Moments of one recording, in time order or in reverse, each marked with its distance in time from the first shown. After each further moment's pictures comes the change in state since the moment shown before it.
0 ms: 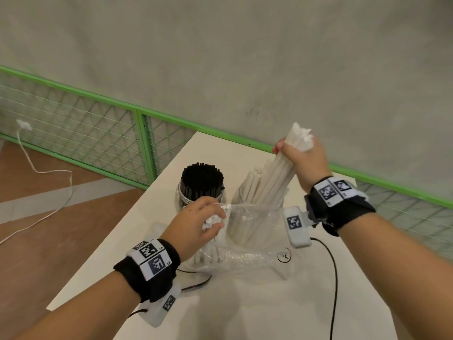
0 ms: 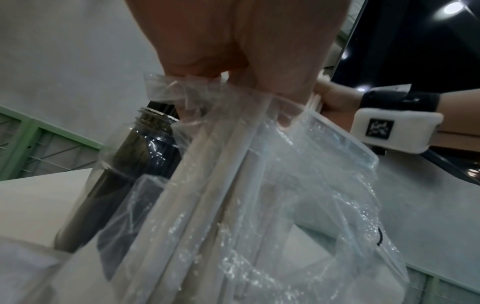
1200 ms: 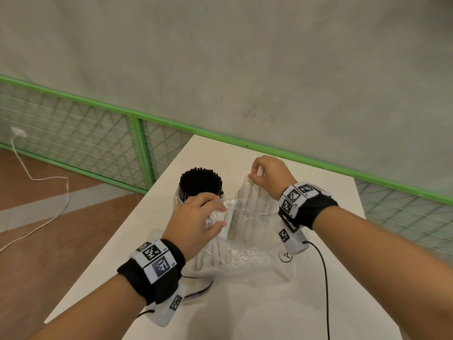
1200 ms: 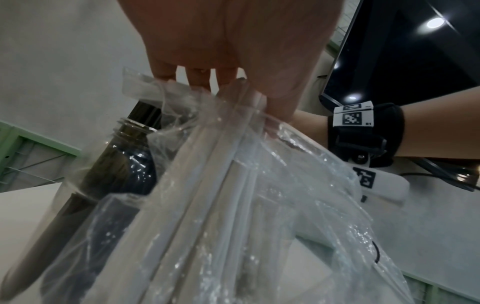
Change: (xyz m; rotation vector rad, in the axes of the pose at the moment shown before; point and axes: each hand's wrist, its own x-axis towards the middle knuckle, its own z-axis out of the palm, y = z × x) left_hand 0.017 0.002 -0.005 0.188 0.067 -0.039; right_hand 0.011 0.044 0.032 -0.930 -0.352 -0.151
